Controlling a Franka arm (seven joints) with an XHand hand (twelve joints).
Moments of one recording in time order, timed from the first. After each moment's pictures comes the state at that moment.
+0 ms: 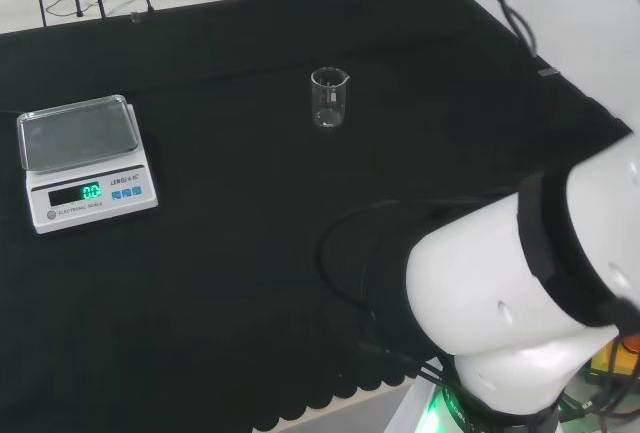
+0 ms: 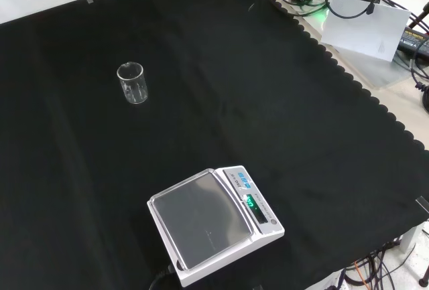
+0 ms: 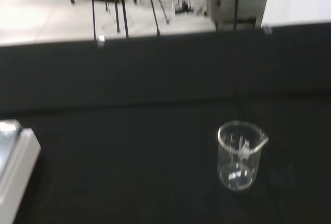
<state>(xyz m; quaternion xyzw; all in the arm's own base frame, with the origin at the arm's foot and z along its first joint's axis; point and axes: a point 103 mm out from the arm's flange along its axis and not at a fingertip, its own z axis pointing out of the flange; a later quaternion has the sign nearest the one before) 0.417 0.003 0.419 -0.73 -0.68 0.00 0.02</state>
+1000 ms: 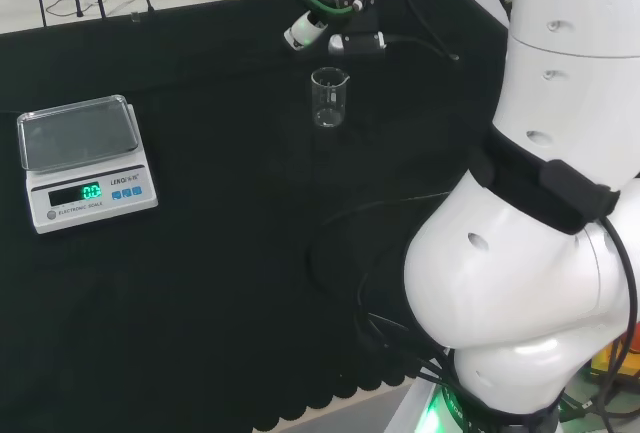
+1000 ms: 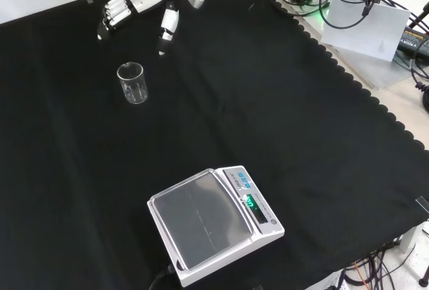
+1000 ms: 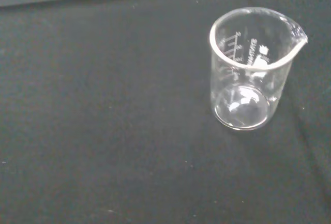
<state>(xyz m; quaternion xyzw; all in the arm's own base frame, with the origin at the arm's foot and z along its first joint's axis) 0.552 -0.037 0.237 -0.73 -0.67 0.06 0.11</state>
